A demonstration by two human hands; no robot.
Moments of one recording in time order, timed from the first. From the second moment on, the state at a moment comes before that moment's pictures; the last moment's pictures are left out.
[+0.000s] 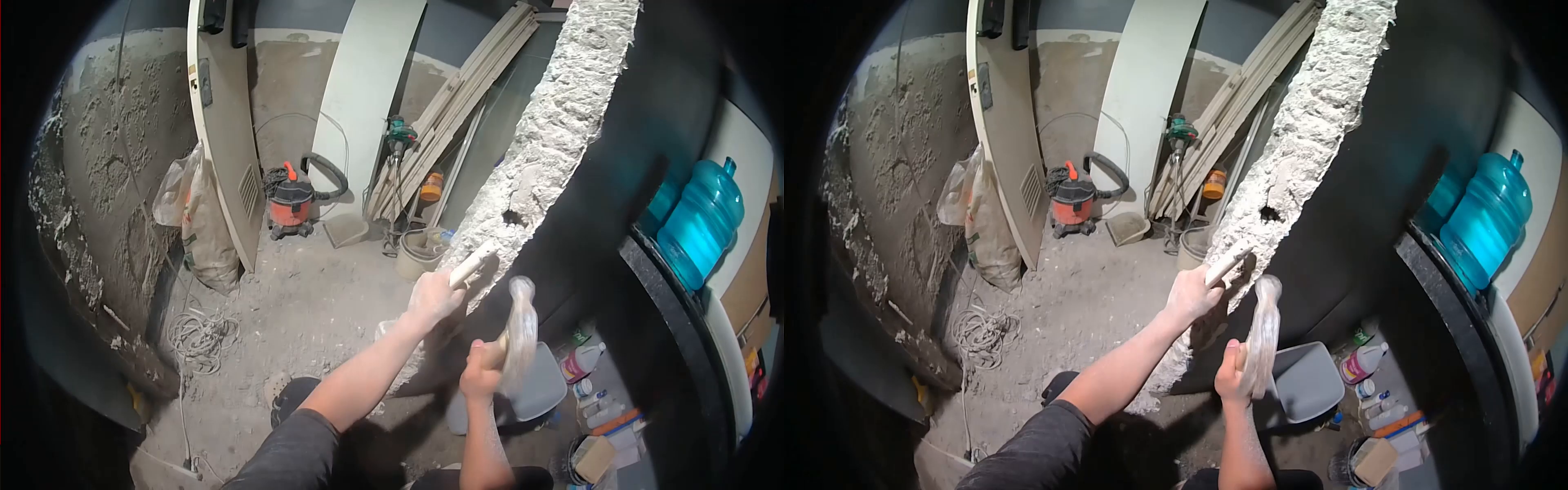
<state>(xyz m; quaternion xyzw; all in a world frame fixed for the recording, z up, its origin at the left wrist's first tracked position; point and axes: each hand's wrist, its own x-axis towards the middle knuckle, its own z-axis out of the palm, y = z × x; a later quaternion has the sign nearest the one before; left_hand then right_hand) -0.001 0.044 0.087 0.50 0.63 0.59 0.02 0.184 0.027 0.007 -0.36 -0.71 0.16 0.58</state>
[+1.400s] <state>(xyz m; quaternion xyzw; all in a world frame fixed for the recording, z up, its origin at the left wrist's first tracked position) -0.038 0.004 0.166 0.56 0.66 0.46 0.17 0.200 -0.076 0.255 -0.24 -0.84 -0.08 0.49</state>
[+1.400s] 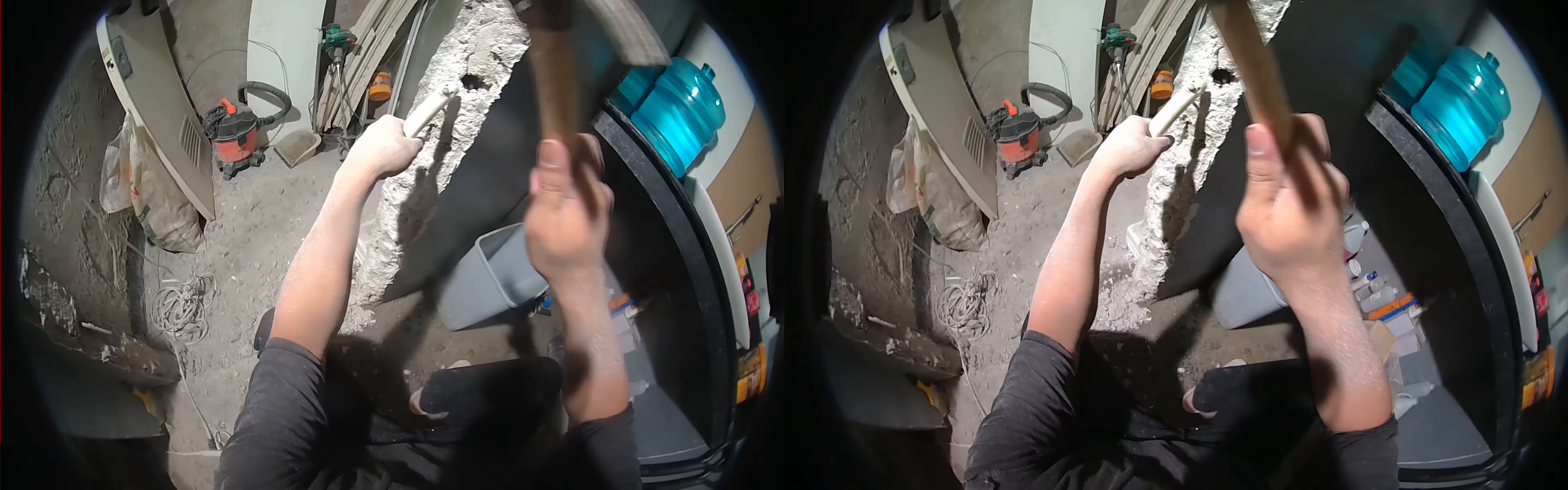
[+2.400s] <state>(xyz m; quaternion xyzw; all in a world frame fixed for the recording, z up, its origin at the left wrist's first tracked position) -0.054 -0.011 0.175 0.55 0.55 0.57 0.27 0.206 -0.050 0.227 -0.20 -0.78 0.04 0.58</state>
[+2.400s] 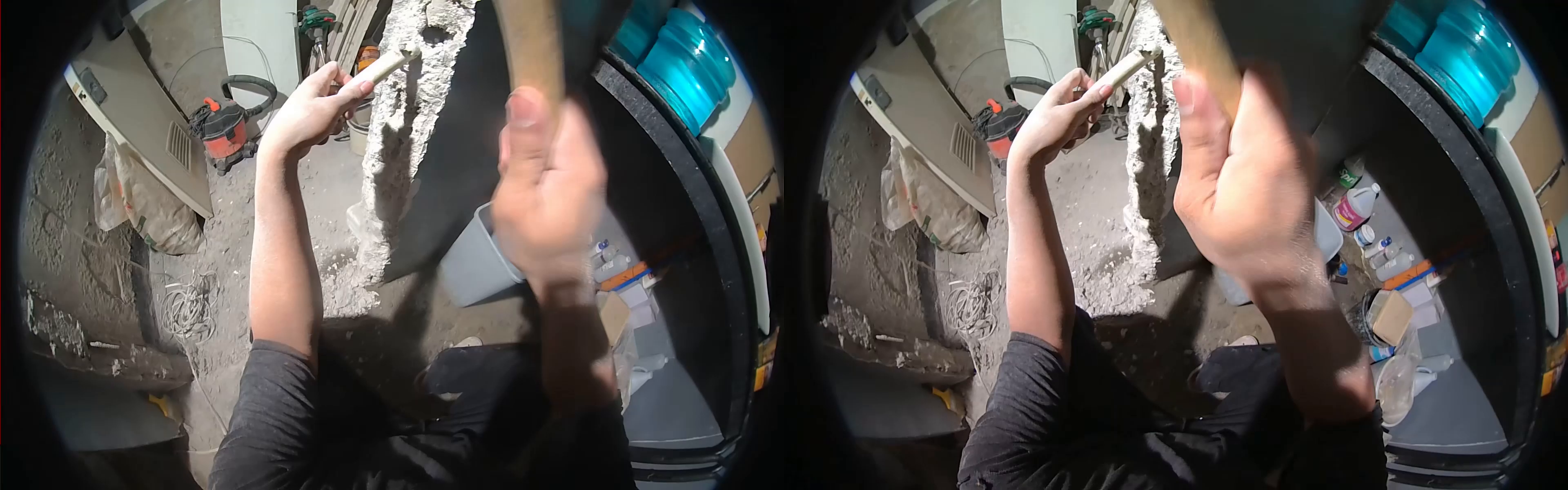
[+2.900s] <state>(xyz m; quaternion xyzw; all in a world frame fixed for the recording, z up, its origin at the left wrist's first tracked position) -0.052 -0.013 0.174 0.54 0.56 0.58 0.26 0.197 -0.070 0.241 -0.23 -0.76 0.01 0.60</state>
